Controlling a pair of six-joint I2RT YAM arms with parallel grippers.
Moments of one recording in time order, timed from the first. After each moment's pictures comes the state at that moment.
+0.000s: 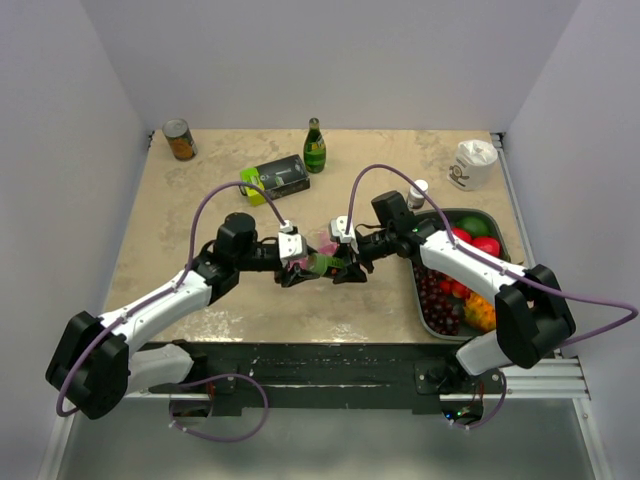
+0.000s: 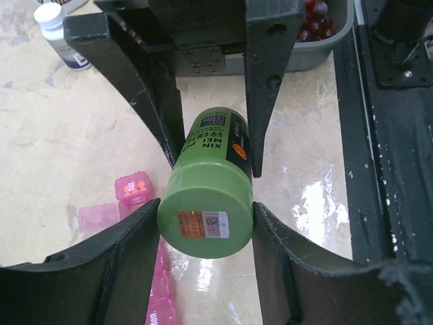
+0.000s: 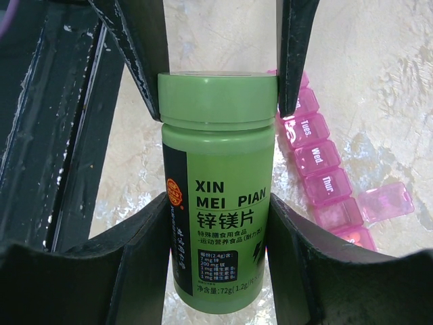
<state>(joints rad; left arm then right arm) -0.58 1.17 0.63 0.15 0.79 0.41 0.56 1.47 0.96 -0.36 -0.91 -0.74</state>
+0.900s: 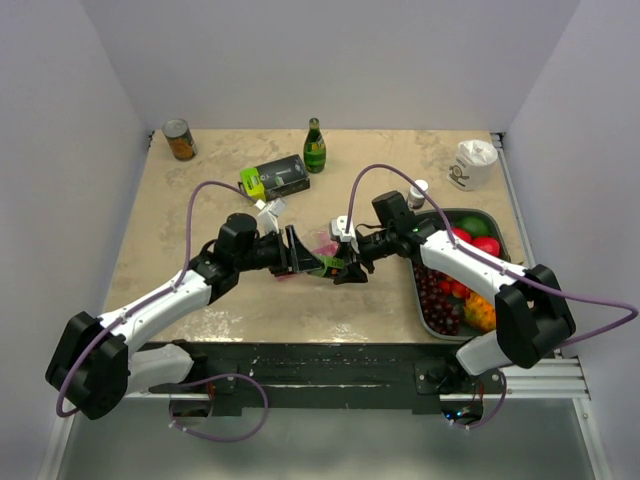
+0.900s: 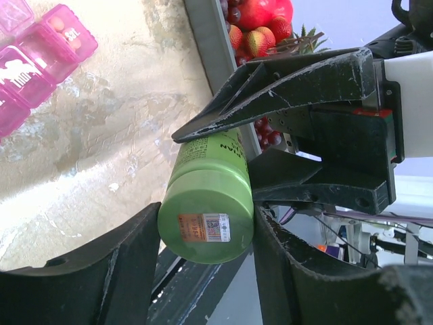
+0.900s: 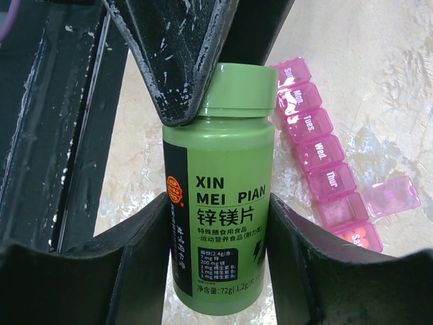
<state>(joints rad) -0.58 1.16 0.64 0.07 0.52 -0.85 0.56 1.47 0.96 -0.37 -0.91 -0.73</state>
